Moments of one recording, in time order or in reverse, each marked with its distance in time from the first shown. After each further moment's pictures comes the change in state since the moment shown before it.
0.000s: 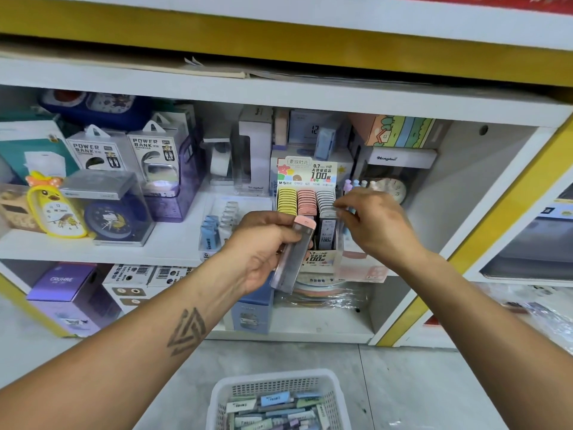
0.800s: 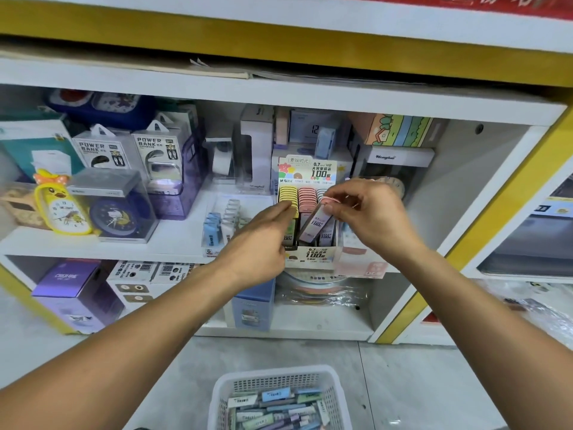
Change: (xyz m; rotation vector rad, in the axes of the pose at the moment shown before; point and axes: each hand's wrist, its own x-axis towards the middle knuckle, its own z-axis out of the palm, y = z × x) left_hand 0.003 -0.008 -0.028 1.381 -0.118 0.647; right_hand 0.001 -0.019 -0.013 0.372 0.026 0.106
